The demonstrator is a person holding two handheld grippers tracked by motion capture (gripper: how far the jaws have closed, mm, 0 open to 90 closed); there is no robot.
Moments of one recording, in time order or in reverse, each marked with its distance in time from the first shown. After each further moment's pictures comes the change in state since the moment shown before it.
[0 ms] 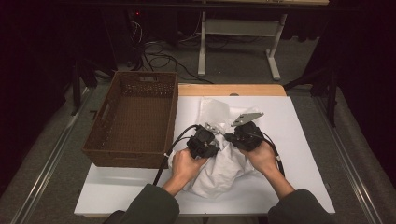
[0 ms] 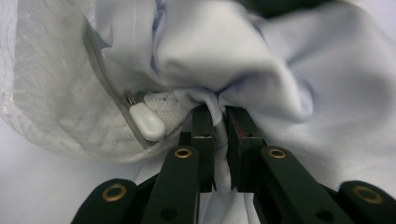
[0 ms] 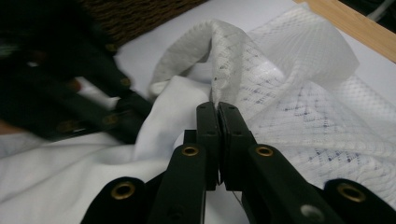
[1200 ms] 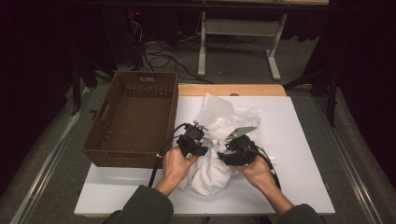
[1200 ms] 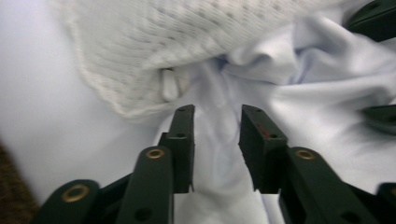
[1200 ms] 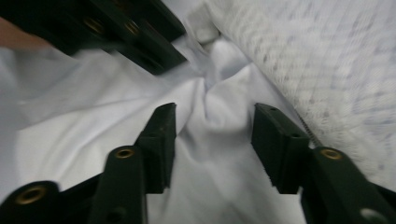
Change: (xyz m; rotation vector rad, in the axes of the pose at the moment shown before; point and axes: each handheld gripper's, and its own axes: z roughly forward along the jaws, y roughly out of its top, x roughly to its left) left arm 0.017 -0.009 -0.019 0.065 0.138 -0.063; right arm 0.030 -0.022 0.013 0.075 0.009 0.079
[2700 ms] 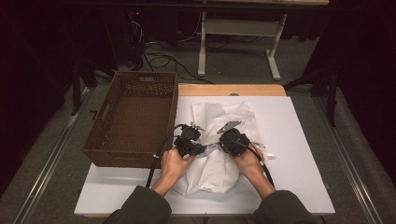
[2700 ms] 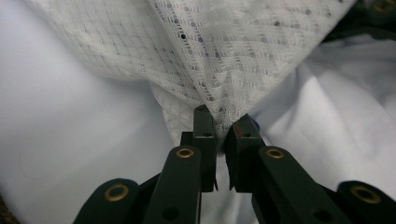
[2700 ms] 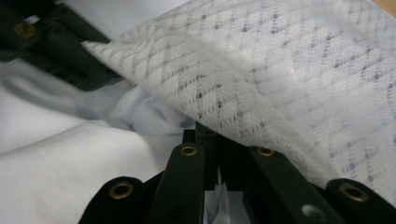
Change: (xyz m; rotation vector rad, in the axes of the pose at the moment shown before) left arm 0.012 -0.012 0.010 -0.032 -0.097 -0.015; right arm -0.009 0.020 0.035 0.070 -0.164 -0.075
